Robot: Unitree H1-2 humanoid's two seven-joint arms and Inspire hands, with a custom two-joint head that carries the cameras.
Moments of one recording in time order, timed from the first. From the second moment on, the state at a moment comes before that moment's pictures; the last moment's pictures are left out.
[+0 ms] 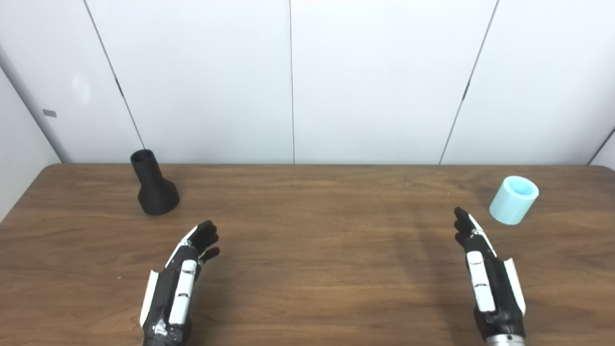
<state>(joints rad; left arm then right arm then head) 0.12 0.06 0.06 -0.17 -0.08 -0.21 -0.08 0.09 -0.05 -0.07 -0.17 -0.10 -0.16 -0.07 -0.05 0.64</state>
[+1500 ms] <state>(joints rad) 0.11 -0.03 -0.04 -0.19 0.08 -0.17 -0.01 0.08 -0.11 -0.11 -0.32 0.01 0.00 -0.03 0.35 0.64</state>
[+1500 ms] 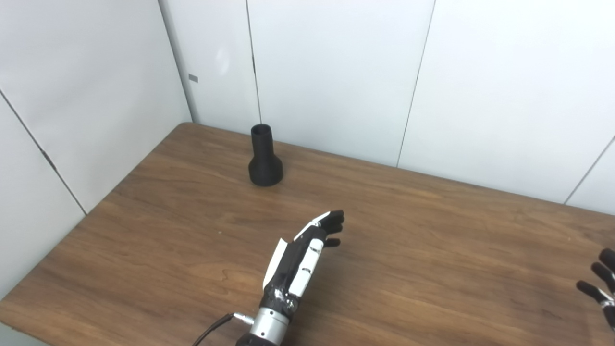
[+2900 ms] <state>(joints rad) 0.03 0.06 0.21 -0.18 0.24 -0.09 0.24 0.06 -0.09 -0.09 -0.46 -0.03 0.15 -0.03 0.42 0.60</state>
